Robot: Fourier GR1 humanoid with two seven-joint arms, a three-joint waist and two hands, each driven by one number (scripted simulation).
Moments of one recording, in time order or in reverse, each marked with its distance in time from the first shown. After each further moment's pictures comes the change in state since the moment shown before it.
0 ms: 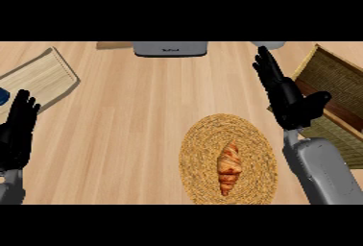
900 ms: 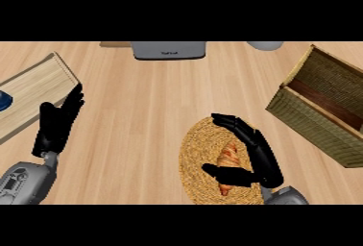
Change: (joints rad) left arm -0.149 -0.028 -0.205 0.045 -0.149 -0.034 0.253; right arm 0.301 0.078 0.234 -0.105 0.456 -0.138 -0.406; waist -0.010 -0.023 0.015
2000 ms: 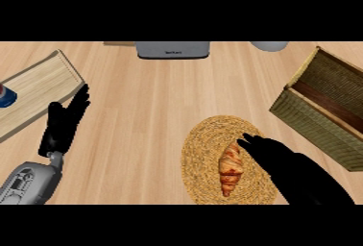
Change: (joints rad) left arm -0.002 -0.030 -0.004 -0.019 -0.035 -0.013 0.034; right arm -0.026 -0.372 0.085 -0.646 0.135 0.751 1.149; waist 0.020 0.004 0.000
